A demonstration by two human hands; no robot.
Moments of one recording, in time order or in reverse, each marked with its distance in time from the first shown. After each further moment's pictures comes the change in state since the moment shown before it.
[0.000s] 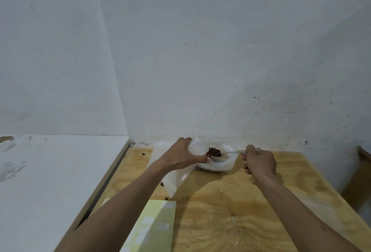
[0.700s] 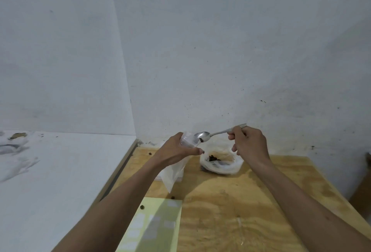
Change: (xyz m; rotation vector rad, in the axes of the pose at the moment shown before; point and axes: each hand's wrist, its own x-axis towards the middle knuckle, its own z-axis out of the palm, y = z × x) left_hand -0.016 -0.014 -0.030 -0.203 0.107 -0.081; right_hand -0.031 -0.065 0.007 -0.027 -0.188 -0.388
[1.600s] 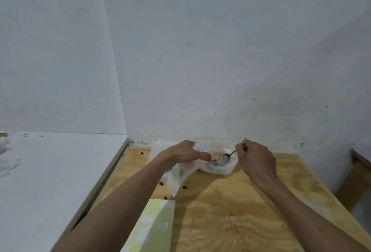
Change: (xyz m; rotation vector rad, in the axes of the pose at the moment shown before) left_hand 0.012 0.027 0.030 0.011 -0.335 -0.109; right_hand 0.001 0.064 -0.013 -0.676 0.122 -0.143
